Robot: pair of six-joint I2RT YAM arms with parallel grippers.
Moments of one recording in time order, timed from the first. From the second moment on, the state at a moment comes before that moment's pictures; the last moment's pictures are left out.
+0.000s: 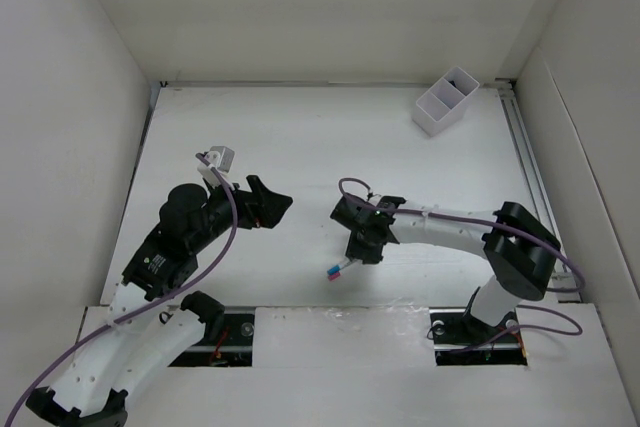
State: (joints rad) left arm -0.53 0.59 0.80 -0.49 0.13 -0.55; right arm 0.99 1.63 1.03 -0.75 0.19 1.24
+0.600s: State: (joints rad) left arm -0.53 0.59 0.80 -0.49 0.11 -0.55; right arm 0.95 1.66 1.01 -0.78 0.28 1.23
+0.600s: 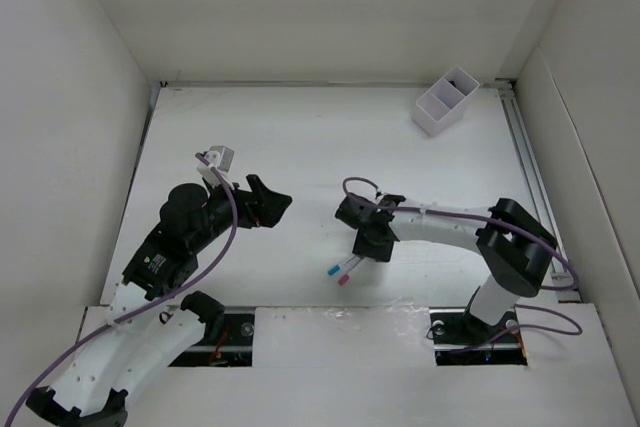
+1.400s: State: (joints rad) left arm -0.53 0.62 0.80 -0.49 0.11 -0.55; right arm 0.66 1.48 1.29 -0.88 0.46 1.05
